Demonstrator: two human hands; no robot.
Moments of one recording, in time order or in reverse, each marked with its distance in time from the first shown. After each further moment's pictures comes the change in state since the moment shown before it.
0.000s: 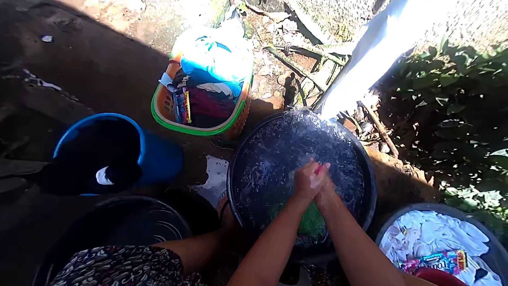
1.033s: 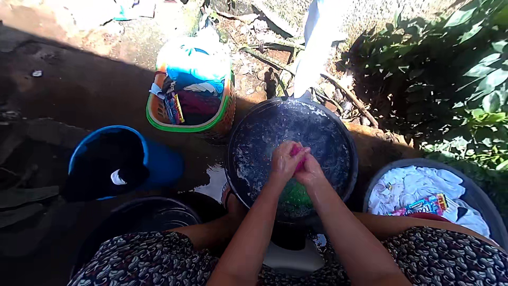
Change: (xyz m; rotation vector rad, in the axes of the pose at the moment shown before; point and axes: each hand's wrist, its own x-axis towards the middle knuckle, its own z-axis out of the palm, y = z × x) left_hand -0.036 0.031 -0.075 -0.136 -0.115 0.108; right_hand -0.077 0.001 0.004 0.458 -0.096 0.134
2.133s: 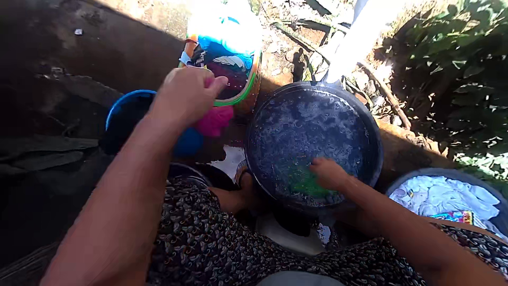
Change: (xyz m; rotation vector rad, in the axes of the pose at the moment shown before) left_hand 0.053 0.100 -0.264 0.916 -0.160 -0.258; right_hand 0.030 -0.012 -0.069 -2.399 -0.777 -0.398
